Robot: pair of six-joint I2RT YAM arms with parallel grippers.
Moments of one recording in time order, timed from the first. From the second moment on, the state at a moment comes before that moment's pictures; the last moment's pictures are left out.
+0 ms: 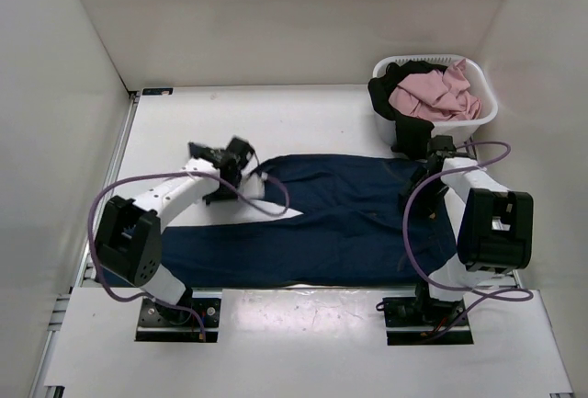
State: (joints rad) left arm -0.47 1.56 1.20 -0.92 -0.38 0.93; right arm -0.06 1.60 0.94 -0.69 -0.05 0.59
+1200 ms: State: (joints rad) left arm 0.26 1.63 1.28 -1.07 -0.11 0.54; right arm 0.38 1.96 1.51 -0.76 0.26 0.73
